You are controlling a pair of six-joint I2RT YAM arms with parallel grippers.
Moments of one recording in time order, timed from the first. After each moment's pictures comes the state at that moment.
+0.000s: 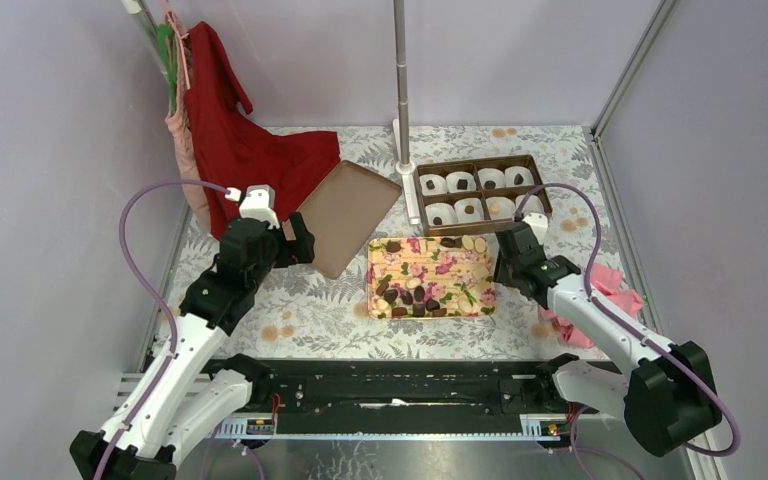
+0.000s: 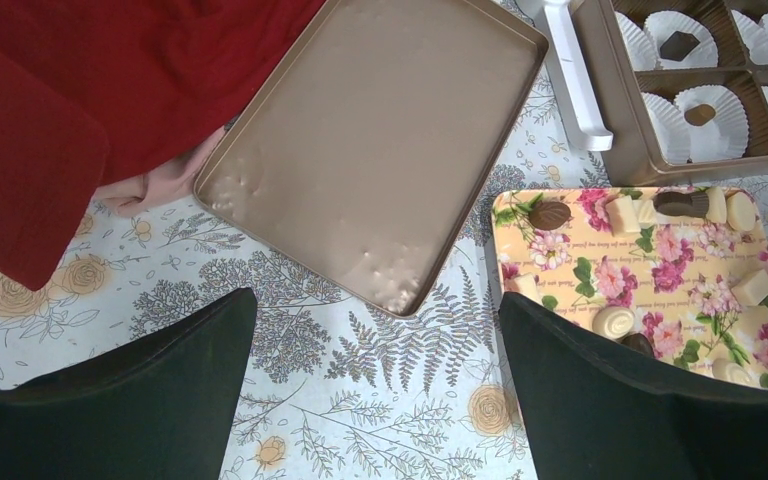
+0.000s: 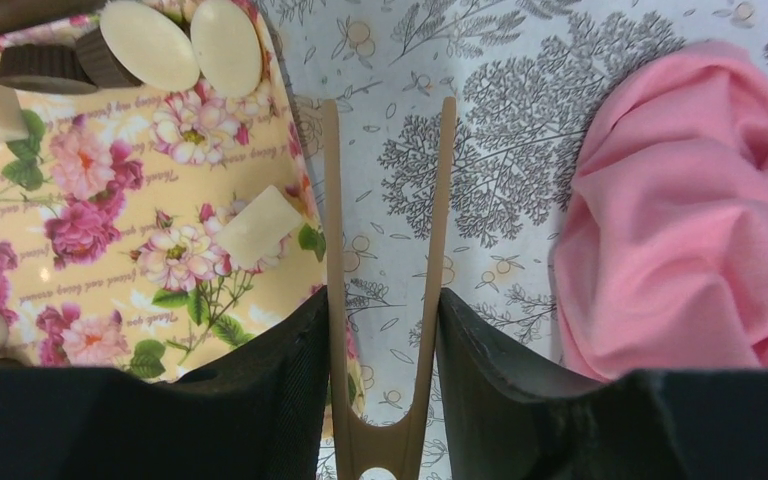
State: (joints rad) left arm -0.37 0.77 0.76 -0.45 -0.18 -0.33; right arm 0.43 1.11 0.67 -0.53 0.39 0.50
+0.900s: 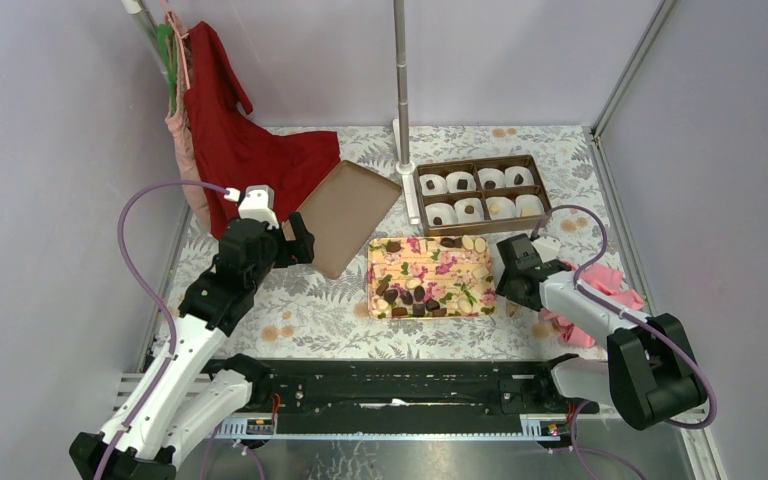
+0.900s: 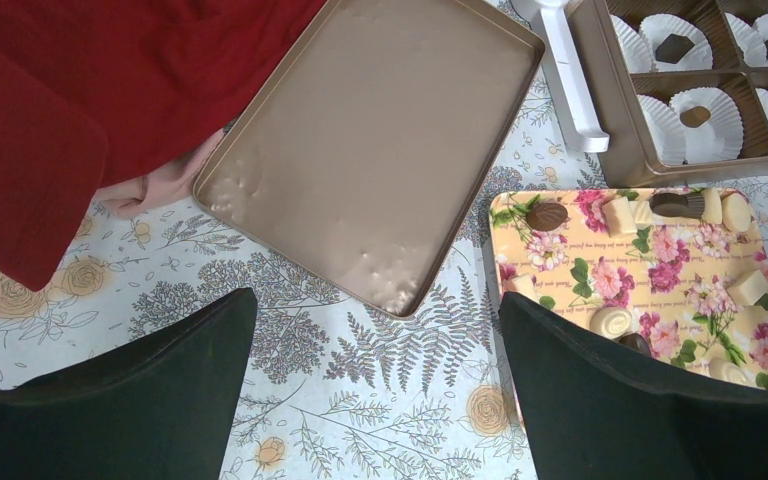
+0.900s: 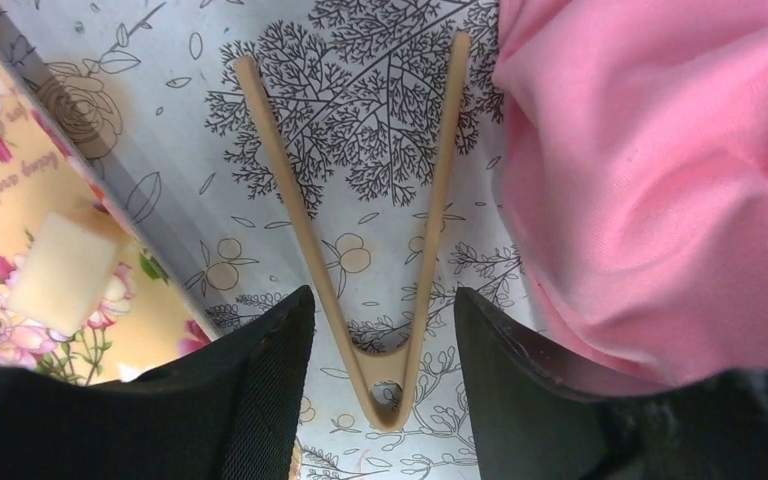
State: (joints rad) left arm -0.37 0.76 0.76 -0.45 -0.18 -0.33; right arm 0.35 1.24 0.55 -0.51 0.42 0.73
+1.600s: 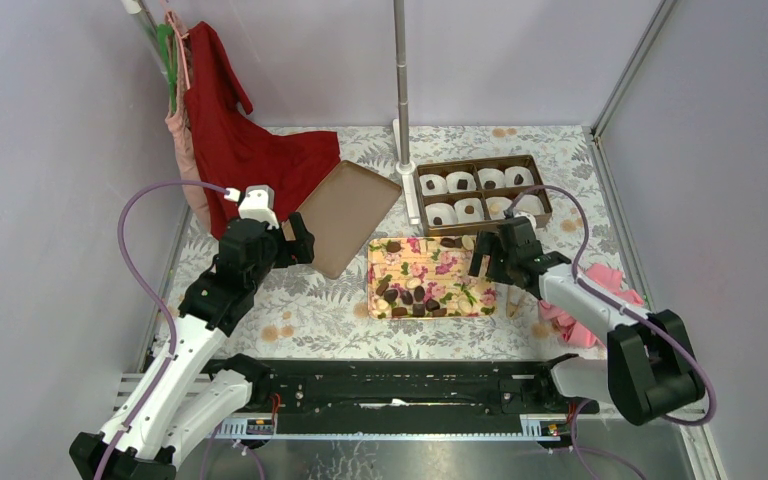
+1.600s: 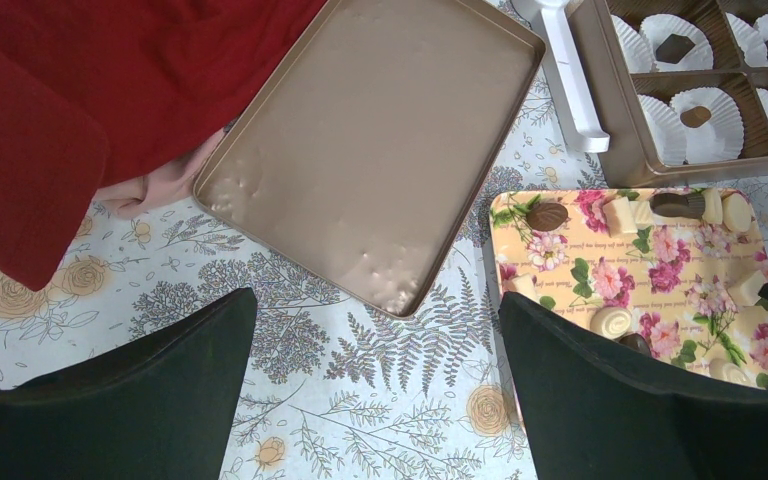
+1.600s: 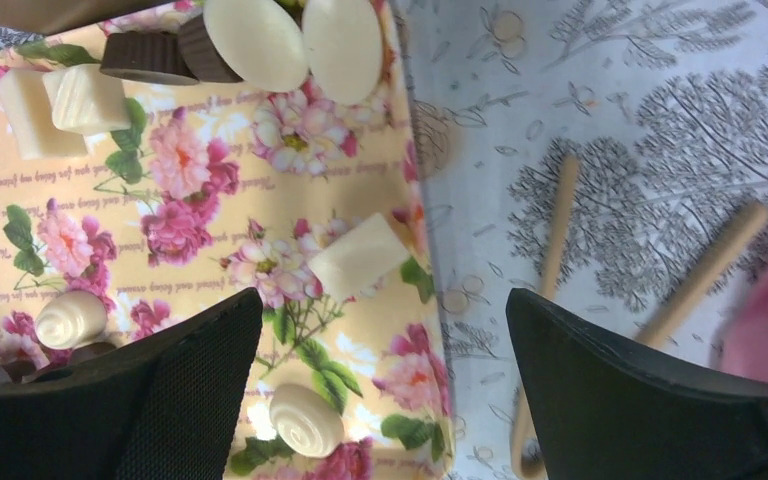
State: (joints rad) left arm -0.37 0.76 0.76 -0.45 -0.18 -0.33; right arm 0.34 1.23 0.61 -0.32 0.12 0.51
